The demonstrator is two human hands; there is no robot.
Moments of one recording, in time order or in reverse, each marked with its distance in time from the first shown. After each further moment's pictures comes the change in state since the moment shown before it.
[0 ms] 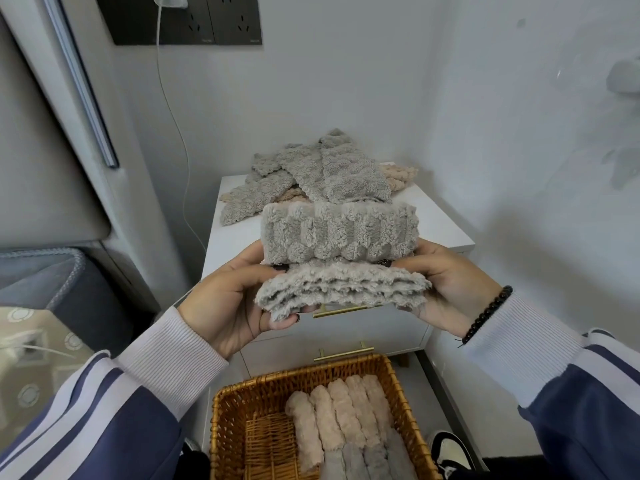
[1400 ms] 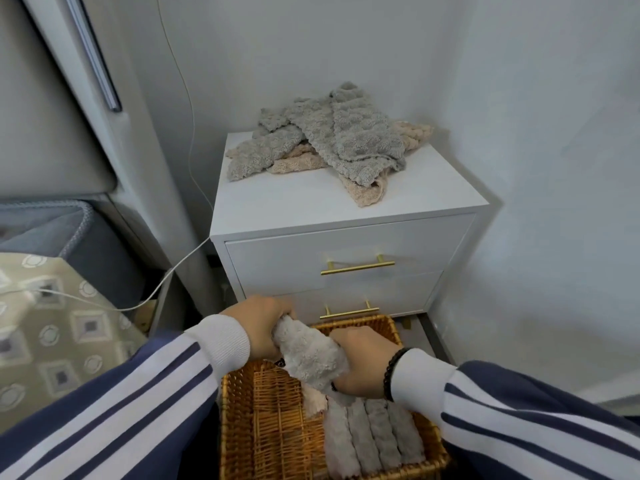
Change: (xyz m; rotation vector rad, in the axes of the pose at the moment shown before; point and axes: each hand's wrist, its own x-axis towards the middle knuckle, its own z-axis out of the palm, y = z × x) left_hand 0.014 -0.090 -0.085 1.814 -0.149 -0.273; right_hand 0.005 0.153 -0.016 -1.708 -0.183 0.282
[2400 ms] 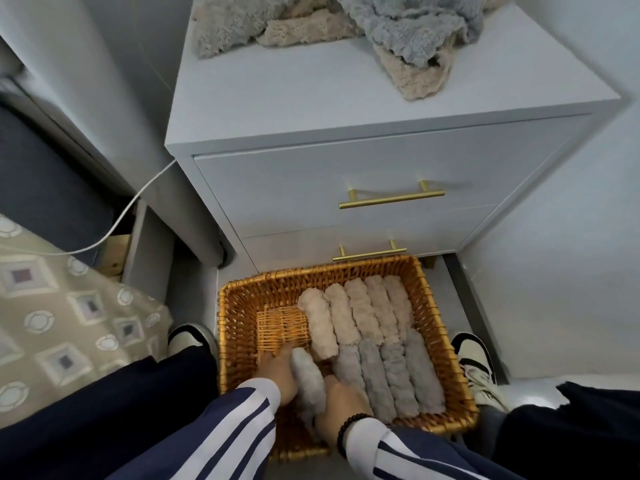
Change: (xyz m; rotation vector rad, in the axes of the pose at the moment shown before) left_hand 0.050 -0.036 0.245 -0.466 -0.315 -0.548; right_hand 0.068 0.022 0.206 0.327 -0.262 0.442
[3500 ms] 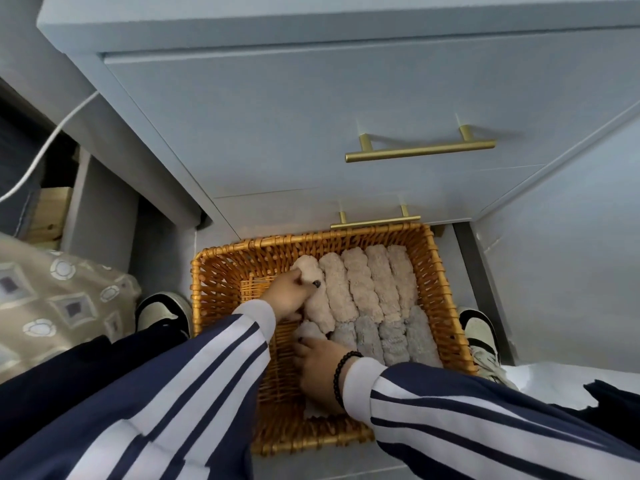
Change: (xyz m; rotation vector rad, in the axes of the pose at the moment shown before) left_hand 0.089 0.045 -0.028 -0.625 -0.076 0.062; right_hand 0.062 -0.003 -0.015 -1.461 -0.125 -0.869
